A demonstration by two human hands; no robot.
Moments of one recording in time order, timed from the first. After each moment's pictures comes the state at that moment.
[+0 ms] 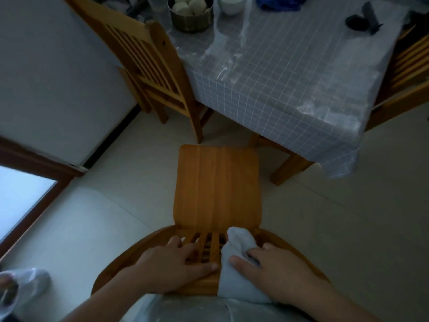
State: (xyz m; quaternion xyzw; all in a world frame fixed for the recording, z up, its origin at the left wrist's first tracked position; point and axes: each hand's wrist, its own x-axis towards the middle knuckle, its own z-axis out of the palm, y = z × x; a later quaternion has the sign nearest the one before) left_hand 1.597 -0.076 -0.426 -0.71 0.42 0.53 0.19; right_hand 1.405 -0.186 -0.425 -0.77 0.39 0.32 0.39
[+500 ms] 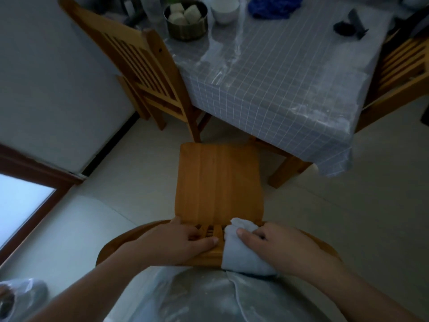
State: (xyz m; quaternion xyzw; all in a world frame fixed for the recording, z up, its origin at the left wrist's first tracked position) left_hand 1.604 -0.099 -0.411 -0.71 0.46 0.52 0.12; right_hand 1.407 -0.207 -0.408 -0.81 0.40 0.24 0.36
